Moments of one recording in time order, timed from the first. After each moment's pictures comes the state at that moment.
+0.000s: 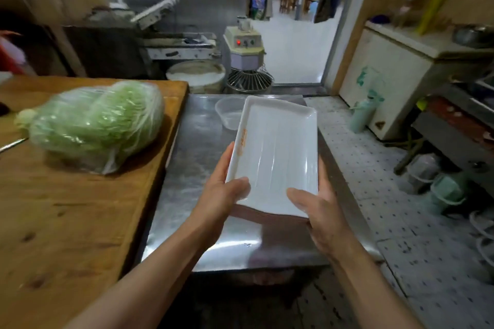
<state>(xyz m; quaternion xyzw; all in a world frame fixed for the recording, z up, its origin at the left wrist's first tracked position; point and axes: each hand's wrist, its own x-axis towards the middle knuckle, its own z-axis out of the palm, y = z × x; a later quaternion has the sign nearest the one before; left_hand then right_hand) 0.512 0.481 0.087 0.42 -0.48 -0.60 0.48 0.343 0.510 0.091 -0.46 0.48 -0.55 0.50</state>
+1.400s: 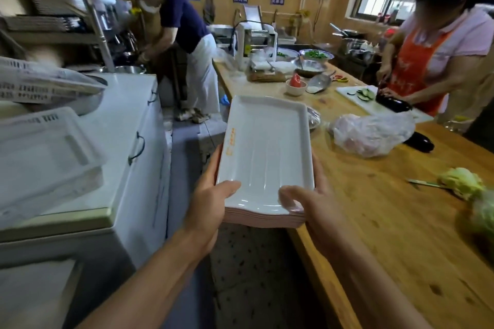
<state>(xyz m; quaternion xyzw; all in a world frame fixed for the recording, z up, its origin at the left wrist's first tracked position) 1.049 0.882 0.132 0.61 -0.15 -0.10 0.77 0.997 0.720 0.134 -0.69 0.10 -0.16 0.70</state>
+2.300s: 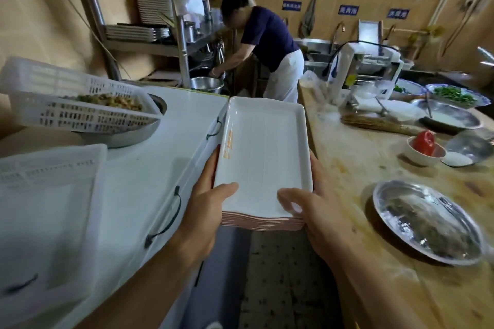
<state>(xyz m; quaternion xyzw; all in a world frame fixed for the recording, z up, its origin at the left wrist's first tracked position) 1.413 0.906 0.120 0.62 0.00 0.07 0.78 1.434 0.739 0.121 -0.70 -0.06 -0.01 0.71</state>
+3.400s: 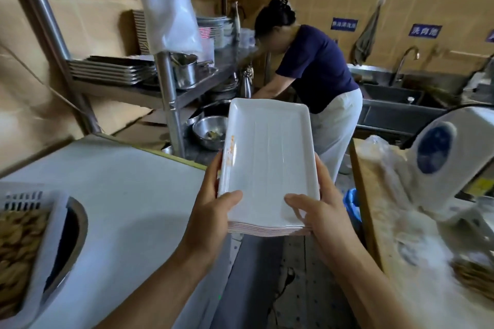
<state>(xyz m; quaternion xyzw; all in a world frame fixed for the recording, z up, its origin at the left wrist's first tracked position) 1.970 0.948 0.121 0.64 0.02 0.16 0.75 2.016 0.781 0.127 -0.68 -0.11 0.04 0.72</state>
